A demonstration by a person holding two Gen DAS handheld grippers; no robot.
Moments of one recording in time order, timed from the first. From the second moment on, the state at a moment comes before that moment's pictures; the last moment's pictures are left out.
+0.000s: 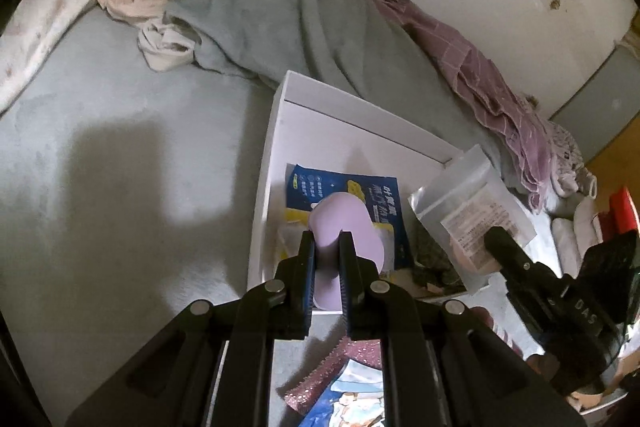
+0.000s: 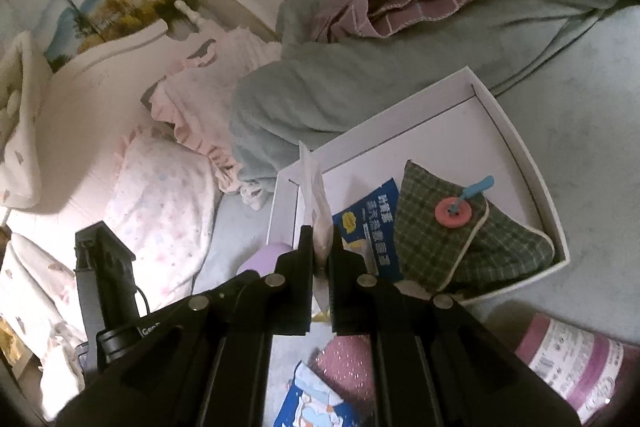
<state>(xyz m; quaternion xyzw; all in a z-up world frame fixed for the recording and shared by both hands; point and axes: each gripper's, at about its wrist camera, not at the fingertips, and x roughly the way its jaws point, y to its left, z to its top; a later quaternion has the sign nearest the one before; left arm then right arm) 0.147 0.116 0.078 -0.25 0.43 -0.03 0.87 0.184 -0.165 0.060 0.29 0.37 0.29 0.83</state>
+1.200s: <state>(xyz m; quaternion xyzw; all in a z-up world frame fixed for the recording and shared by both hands) 0.152 0.117 0.073 -0.23 0.47 0.03 0.85 0.192 -0.126 0.030 0.20 0.49 0.22 0.82</state>
